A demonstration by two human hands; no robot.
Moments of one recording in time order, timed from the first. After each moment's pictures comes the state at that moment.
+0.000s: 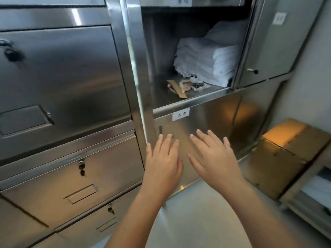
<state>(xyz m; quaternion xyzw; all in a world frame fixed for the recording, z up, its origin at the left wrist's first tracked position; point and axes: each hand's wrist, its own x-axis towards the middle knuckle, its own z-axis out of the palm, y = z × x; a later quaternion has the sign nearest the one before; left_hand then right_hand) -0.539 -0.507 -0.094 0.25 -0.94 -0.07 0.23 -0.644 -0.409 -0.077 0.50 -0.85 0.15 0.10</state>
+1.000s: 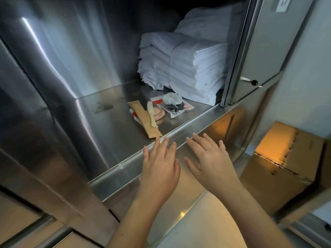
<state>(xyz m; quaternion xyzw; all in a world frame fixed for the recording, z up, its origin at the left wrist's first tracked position) -0.839 -0.702 -0.119 0.18 -0.96 -0.10 0.19 -0.926 -0.589 -0.105 0.42 -0.89 0.18 0.08</state>
